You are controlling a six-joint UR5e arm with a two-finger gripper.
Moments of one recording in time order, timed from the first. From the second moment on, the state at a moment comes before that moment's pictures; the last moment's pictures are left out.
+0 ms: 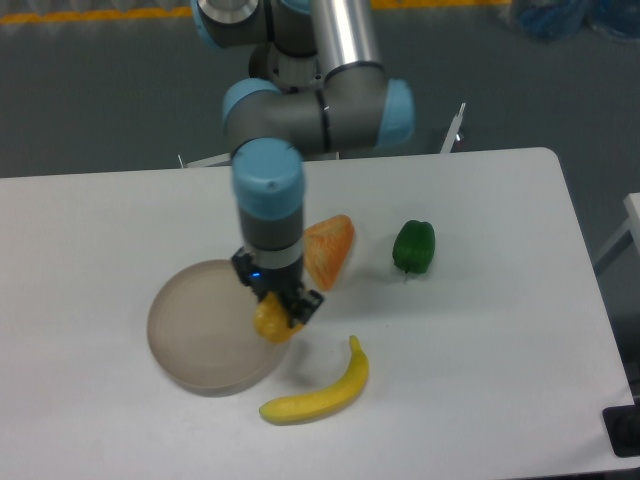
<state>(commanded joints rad) 2.06 -1.89 -1.48 -1.17 1.53 0.90</state>
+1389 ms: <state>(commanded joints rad) 2.38 -1.94 -1.48 -1.23 1.54 1.54</state>
